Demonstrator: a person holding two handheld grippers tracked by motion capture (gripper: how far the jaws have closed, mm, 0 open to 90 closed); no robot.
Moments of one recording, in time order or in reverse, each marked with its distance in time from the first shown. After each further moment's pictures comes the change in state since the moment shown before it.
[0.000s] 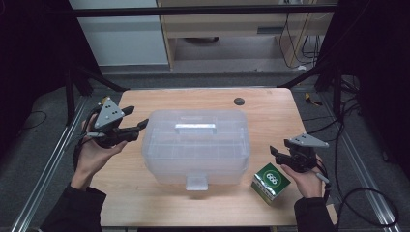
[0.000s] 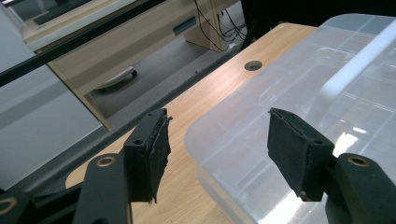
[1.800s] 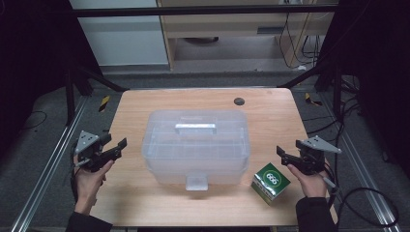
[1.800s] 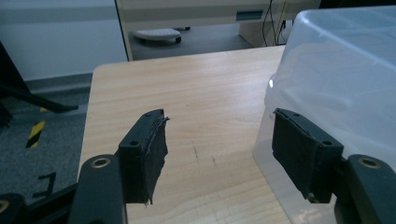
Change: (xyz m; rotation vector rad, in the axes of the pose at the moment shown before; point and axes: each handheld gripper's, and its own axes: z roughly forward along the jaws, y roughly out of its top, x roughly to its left) left arm 0.019 -0.132 0.000 -0.026 0.203 -0.429; right arm -0.017 -0.016 -0.007 -0.074 -0.046 0.117
